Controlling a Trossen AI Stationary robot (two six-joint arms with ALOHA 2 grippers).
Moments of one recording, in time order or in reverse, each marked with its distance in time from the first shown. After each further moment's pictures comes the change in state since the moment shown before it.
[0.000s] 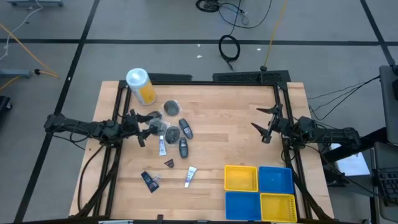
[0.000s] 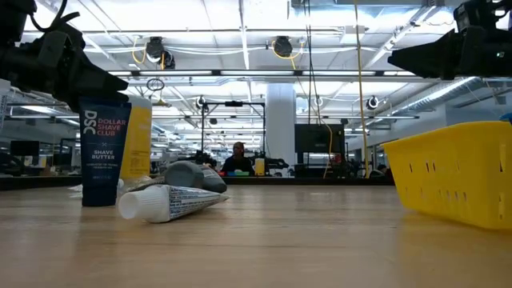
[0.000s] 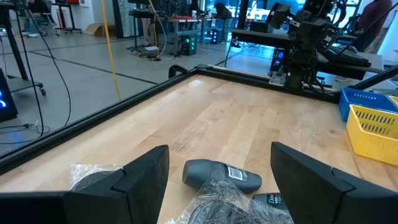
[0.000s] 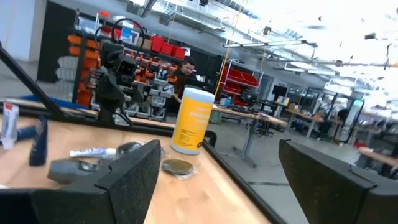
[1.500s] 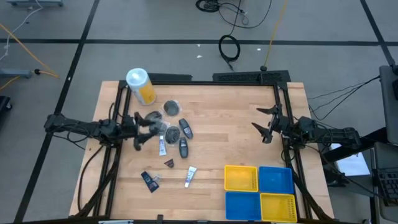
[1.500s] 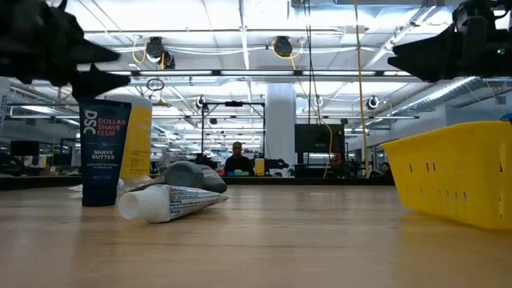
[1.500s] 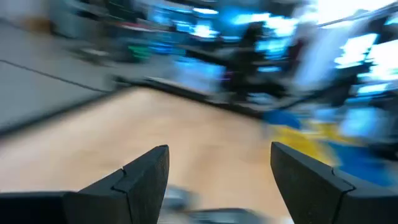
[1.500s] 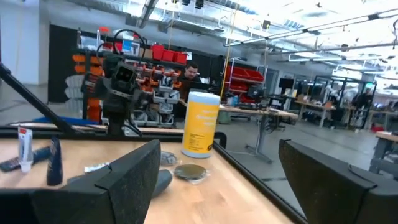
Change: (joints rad) left arm -0.001 0.001 0.001 0.115 0.253 -0.107; right arm 0.000 0.000 0.000 0.009 -0.003 0.138
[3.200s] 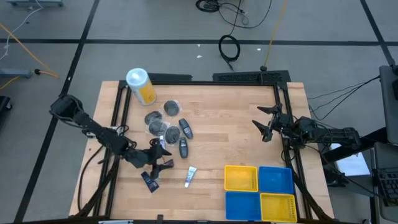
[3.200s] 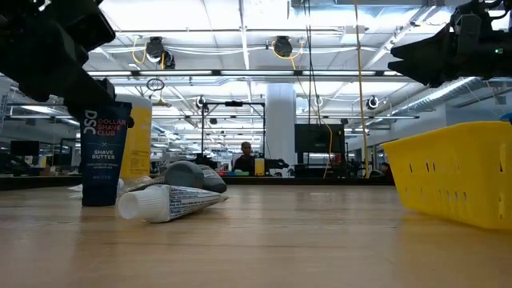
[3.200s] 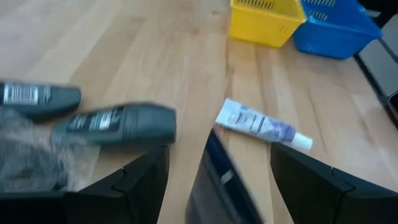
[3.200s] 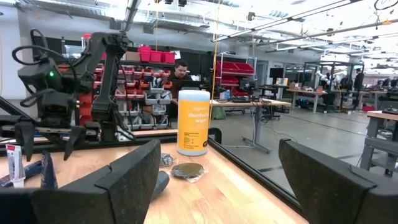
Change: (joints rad) left arm -0.371 1.077 0.344 0.144 -0.128 -0.234; right arm 0.000 0.000 0.000 -0.004 0.061 0.081
